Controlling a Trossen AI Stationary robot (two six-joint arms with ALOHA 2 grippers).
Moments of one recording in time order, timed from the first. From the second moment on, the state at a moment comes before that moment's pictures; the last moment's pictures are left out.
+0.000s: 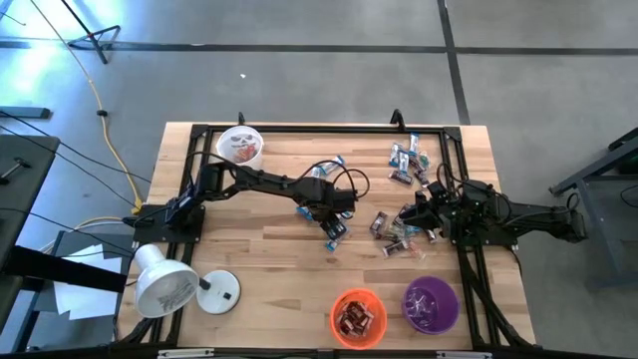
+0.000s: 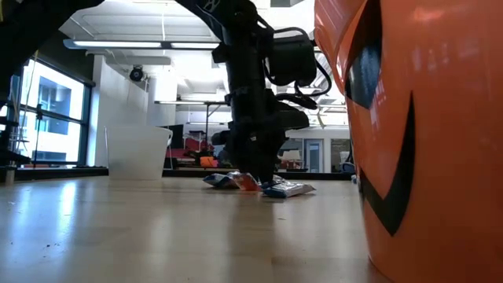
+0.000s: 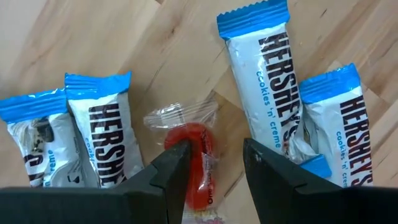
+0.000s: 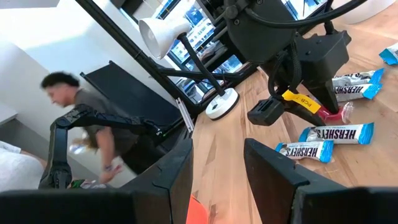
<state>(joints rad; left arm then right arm) 0.04 2.23 1.67 -0.82 -0.04 -0.55 -0.16 0.08 0.01 0.07 -0.40 0.73</state>
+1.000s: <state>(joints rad) 0.04 2.13 1.66 -0.88 -0.04 -0.57 -0.16 0.08 0.01 0.07 -0.40 0.73</state>
